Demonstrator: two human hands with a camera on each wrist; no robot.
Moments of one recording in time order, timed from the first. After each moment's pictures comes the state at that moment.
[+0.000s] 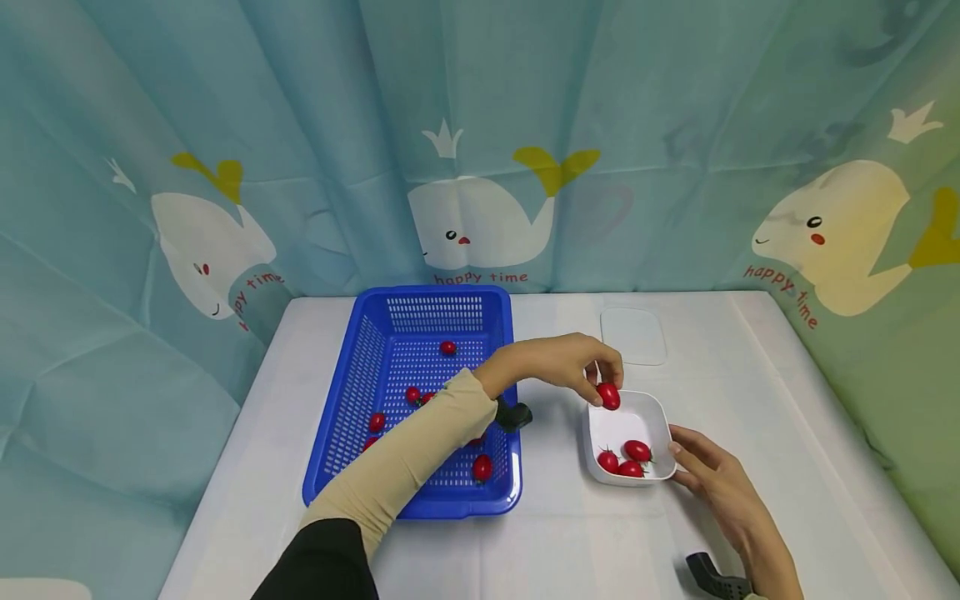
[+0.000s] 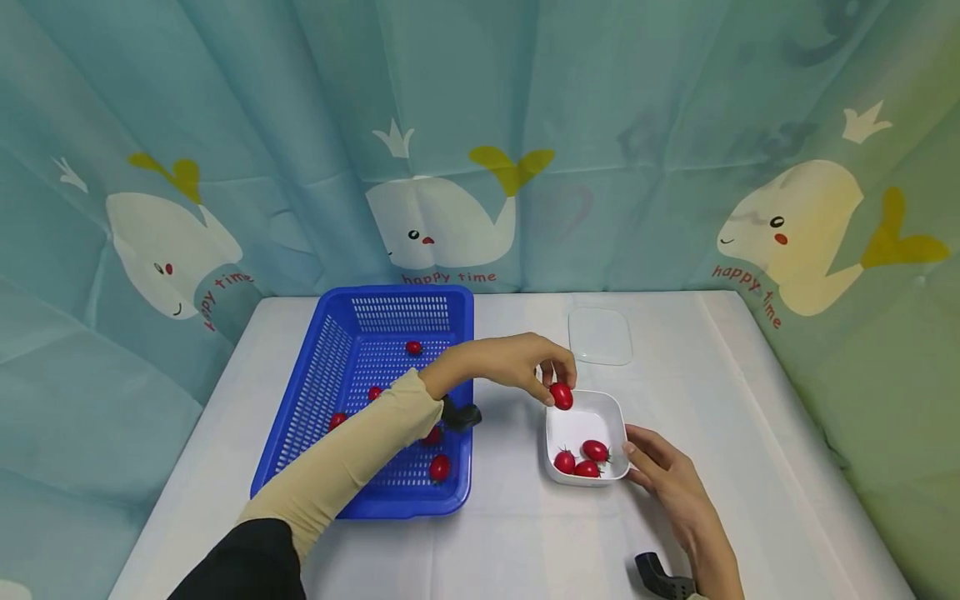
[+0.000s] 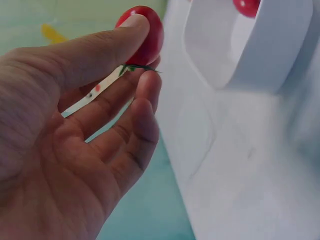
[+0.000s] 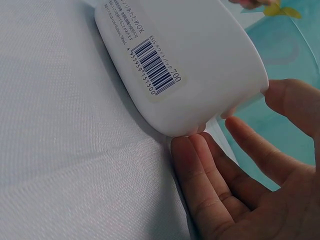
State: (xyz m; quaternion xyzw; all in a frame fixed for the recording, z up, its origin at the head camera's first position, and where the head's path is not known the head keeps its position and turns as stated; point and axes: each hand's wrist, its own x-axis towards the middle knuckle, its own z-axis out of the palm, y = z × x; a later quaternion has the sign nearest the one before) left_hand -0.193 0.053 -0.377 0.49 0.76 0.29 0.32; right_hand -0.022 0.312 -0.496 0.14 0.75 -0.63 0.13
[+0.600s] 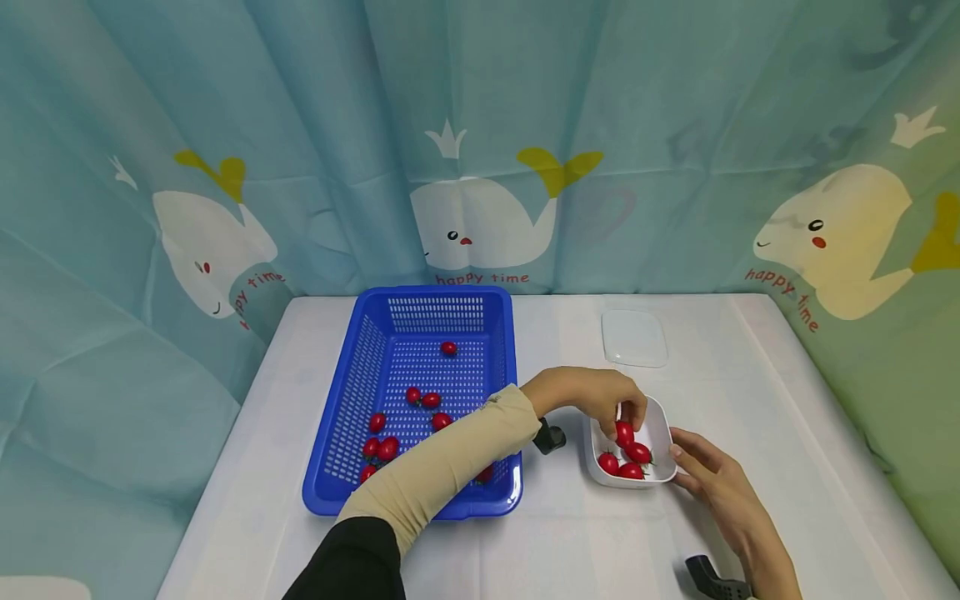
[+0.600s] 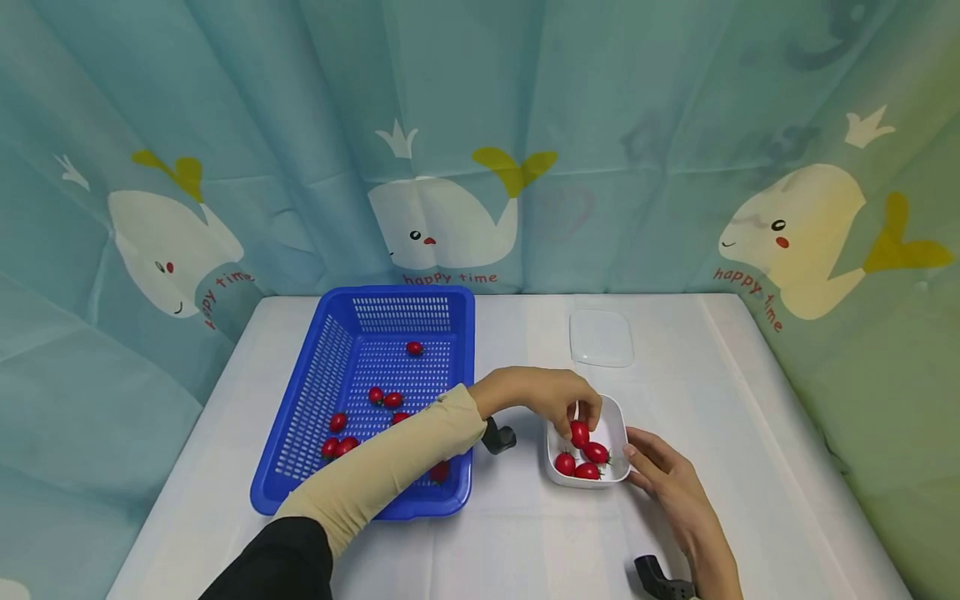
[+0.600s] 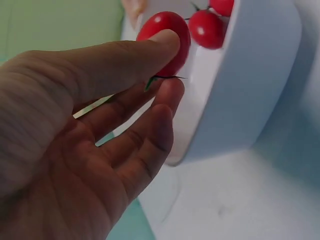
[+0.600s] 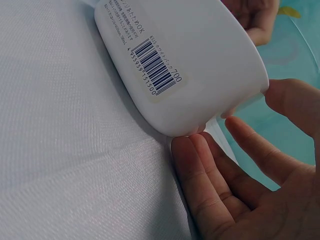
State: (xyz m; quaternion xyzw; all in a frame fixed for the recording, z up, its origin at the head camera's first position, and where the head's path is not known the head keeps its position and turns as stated) left_hand -0.174 0.103 -0.409 0.50 0.76 0.18 0.37; right_hand -0.021 0.314 -0.499 0.13 0.73 -0.66 0.11
